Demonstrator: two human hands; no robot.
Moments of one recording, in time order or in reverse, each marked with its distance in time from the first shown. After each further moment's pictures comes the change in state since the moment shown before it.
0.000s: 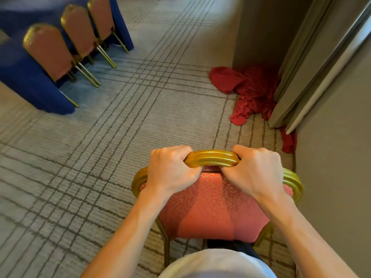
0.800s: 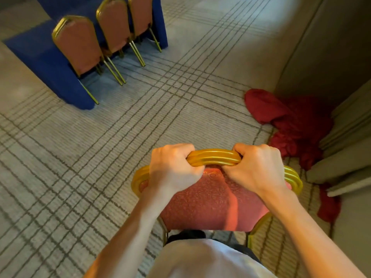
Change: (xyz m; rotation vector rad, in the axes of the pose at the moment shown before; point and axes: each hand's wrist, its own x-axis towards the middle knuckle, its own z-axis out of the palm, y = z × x) left_hand 0.295 -0.223 0.042 0.084 0.101 -0.241; right_hand 0.384 -0.058 0.165 0.094 -0.139 -0.224
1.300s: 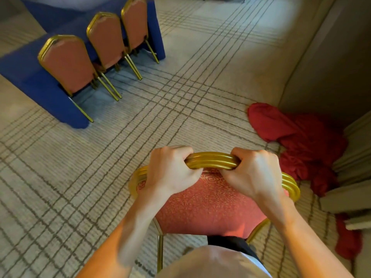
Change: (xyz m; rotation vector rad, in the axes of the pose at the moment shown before) left_hand 0.211 -0.056 0.067 -0.020 -0.016 0.117; right_hand 0.205 0.047 0.054 0.038 -0.003 0.063
